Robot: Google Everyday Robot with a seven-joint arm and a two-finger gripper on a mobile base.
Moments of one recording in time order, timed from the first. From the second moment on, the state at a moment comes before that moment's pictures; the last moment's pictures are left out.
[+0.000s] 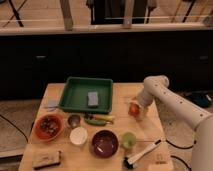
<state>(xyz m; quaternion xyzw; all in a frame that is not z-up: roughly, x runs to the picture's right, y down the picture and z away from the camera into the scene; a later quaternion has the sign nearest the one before) 0.219 0.136 0.913 -0.30 -0.13 -0.08 0.94</state>
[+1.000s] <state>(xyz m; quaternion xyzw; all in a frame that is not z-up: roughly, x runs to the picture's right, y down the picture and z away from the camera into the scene) 0.216 0.139 0.906 -0.30 -0.13 -0.08 0.94</state>
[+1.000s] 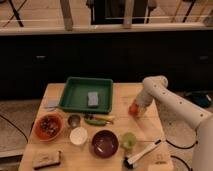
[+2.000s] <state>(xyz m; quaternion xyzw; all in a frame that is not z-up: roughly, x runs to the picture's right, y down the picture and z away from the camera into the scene) 0.219 0.135 0.904 -0.29 -0.12 -0.08 0.95</state>
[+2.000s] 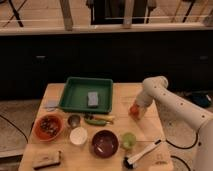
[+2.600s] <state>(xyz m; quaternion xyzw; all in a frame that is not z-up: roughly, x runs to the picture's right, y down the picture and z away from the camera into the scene) 0.220 0.132 0.901 -0.28 -0.11 -0.08 0.95</state>
